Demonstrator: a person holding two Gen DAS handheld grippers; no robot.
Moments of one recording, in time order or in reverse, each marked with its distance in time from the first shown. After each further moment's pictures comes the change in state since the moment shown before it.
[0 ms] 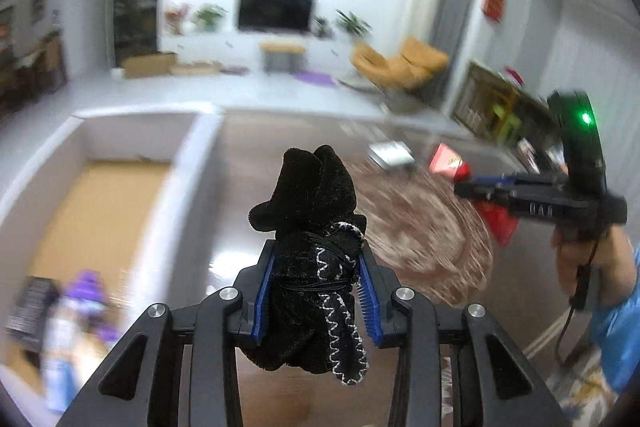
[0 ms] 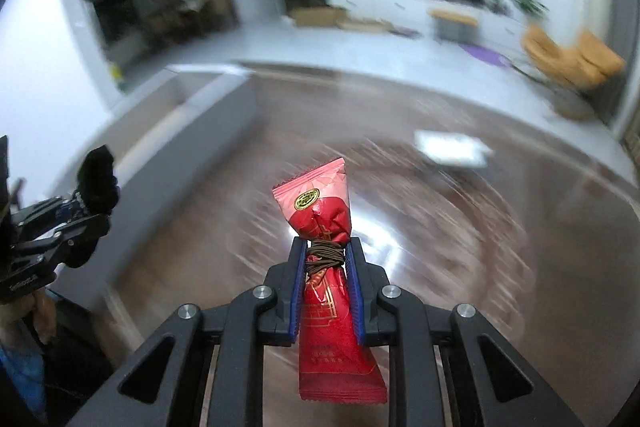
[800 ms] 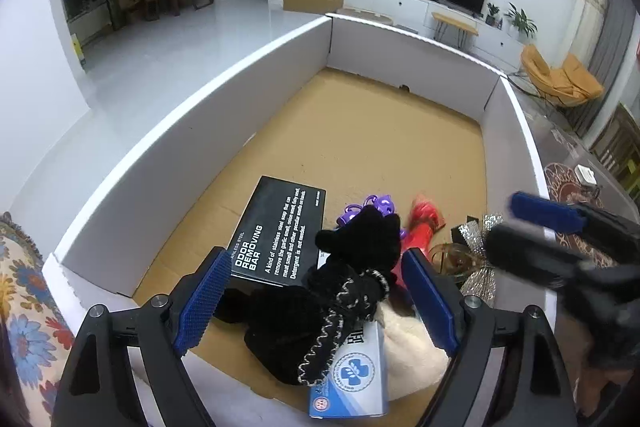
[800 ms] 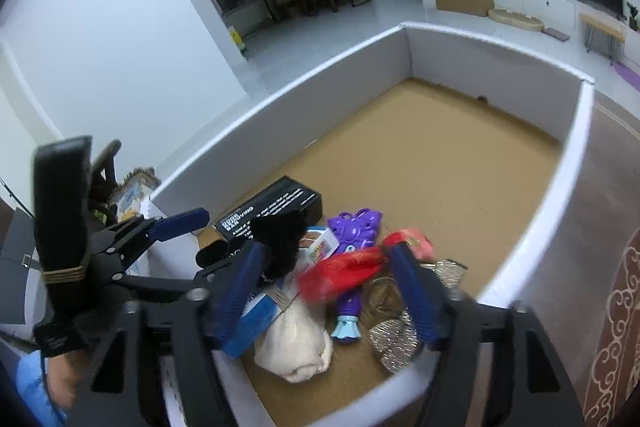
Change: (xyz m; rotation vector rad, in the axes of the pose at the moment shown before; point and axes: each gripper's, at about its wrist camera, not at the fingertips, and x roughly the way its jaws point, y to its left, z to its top) left arm -0.018 0.206 -0.068 -0.305 0.166 0.441; right arm 0.141 0.288 0.043 -0.129 0.083 0.391
